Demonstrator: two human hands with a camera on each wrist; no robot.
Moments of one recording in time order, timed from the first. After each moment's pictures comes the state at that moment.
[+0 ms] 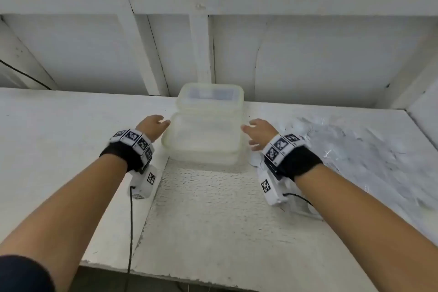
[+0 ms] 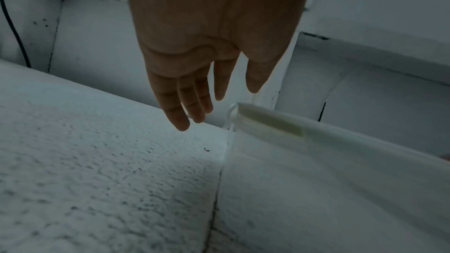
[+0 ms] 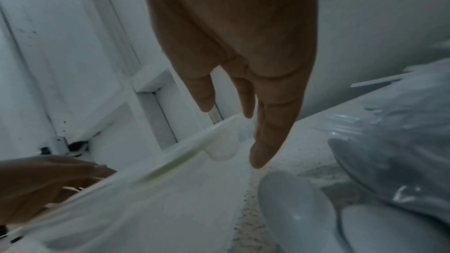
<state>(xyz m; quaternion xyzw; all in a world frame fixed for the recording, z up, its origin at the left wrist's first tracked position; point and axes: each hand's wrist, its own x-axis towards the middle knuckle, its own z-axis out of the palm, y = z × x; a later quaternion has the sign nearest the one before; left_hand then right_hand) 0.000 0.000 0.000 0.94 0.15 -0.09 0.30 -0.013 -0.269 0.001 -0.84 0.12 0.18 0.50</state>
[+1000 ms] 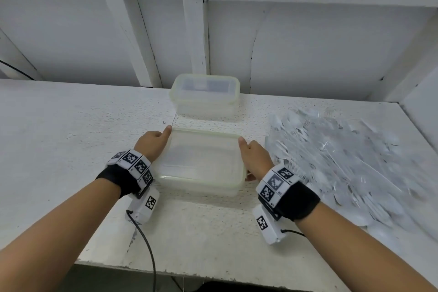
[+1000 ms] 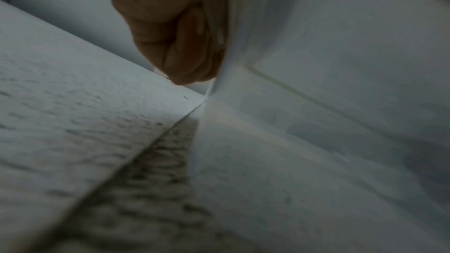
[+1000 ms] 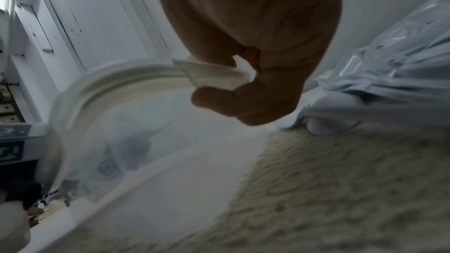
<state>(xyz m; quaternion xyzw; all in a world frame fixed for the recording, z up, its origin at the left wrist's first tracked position) -0.043 -0.015 -0.032 0.92 0.17 -0.09 0.35 -0.076 -0.257 -0.028 -0.87 0.15 0.16 0.44</state>
